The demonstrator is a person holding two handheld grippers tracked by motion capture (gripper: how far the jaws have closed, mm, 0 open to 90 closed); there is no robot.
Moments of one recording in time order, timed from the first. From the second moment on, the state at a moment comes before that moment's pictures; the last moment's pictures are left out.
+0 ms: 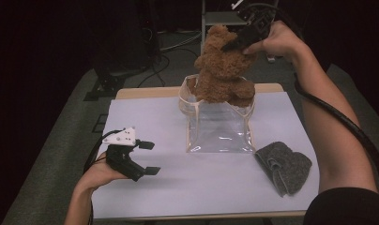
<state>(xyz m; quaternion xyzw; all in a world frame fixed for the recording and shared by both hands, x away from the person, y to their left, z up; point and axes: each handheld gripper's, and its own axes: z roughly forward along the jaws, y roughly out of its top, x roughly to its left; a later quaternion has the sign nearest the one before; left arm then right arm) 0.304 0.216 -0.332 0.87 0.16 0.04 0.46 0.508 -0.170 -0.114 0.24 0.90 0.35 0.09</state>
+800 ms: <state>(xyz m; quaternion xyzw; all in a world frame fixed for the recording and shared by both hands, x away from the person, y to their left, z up) 0.303 0.219 -0.331 0.87 0.16 0.04 0.46 0.518 -0.170 -0.111 0.24 0.90 0.36 0.09</state>
